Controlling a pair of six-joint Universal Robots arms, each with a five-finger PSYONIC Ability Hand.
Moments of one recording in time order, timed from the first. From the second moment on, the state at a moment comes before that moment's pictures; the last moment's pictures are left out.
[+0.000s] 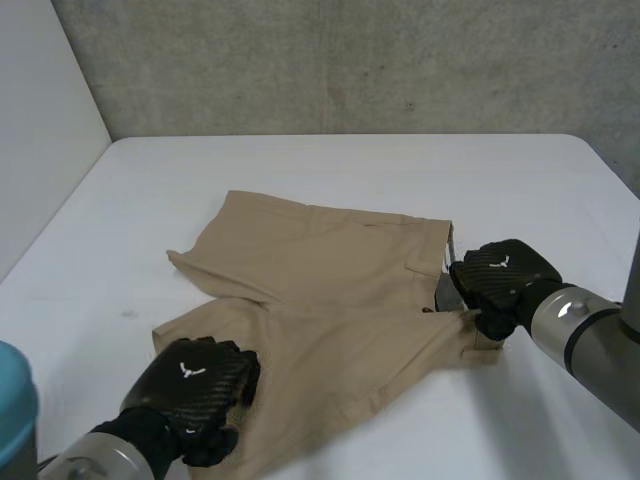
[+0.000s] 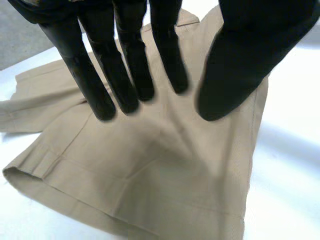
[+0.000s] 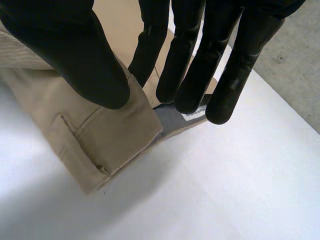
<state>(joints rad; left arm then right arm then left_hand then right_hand) 4.01 -1.53 -1.95 2.94 -1.68 3.23 1.90 -1.37 1.71 0.14 1.40 2.59 0.75 0.78 0.81 0.80 0.63 0.95 1.18 1.19 1.19 0.99</state>
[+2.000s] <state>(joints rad) 4.13 -1.92 -1.58 3.19 -1.77 3.64 1.97 -1.26 1.51 0.30 1.42 2.56 1.12 1.20 1.19 1.20 1.01 0.83 0.99 0.99 0.99 0.83</state>
